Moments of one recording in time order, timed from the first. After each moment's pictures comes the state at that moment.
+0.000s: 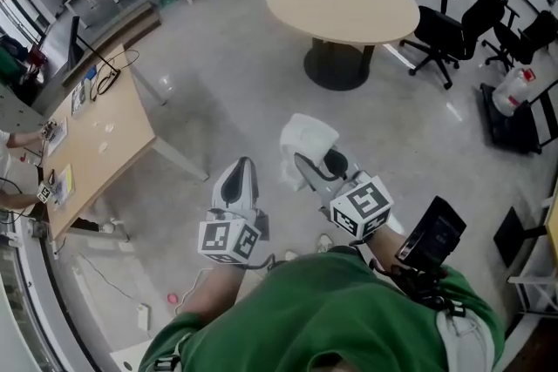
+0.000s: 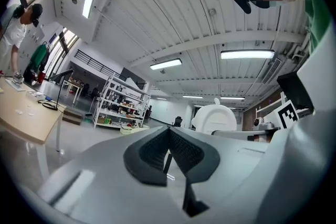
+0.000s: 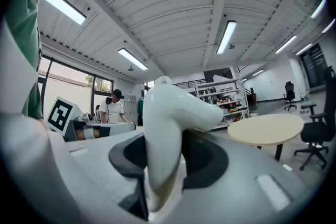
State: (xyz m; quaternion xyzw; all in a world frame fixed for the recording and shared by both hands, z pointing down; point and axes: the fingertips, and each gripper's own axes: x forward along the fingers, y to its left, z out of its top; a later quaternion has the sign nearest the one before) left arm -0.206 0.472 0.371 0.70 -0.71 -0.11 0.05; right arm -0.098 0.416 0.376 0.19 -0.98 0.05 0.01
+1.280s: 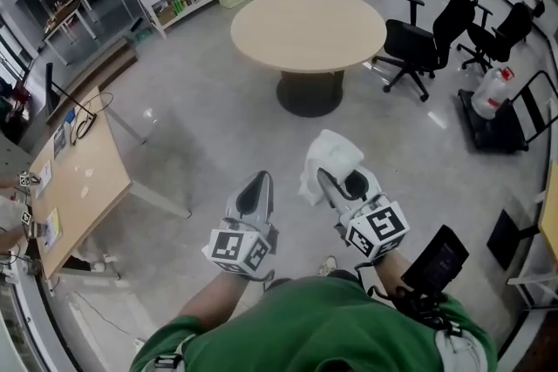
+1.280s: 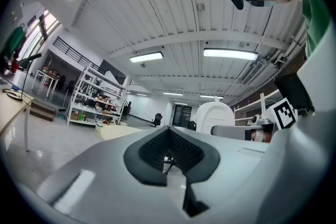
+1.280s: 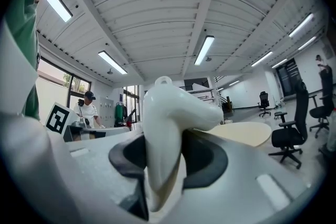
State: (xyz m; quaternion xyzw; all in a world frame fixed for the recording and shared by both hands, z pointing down) left arm -0.110 0.369 0.372 0.78 -0.62 -0.10 0.05; right arm 0.017 0.331 0.366 0.31 -0.95 0.05 -0.02
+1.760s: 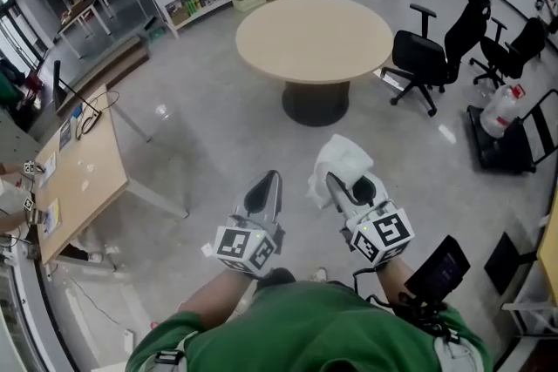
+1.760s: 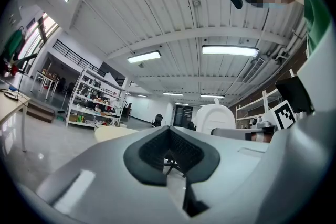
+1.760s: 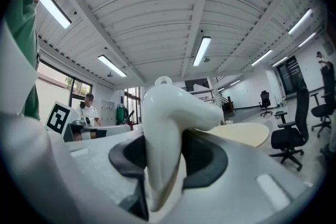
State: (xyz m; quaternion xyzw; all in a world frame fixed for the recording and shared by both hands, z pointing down) left arm -0.027 0.305 0.363 0.77 -0.63 -0.10 0.04; right arm 0.099 0.267 0.364 0.30 -0.95 0.06 -0.03
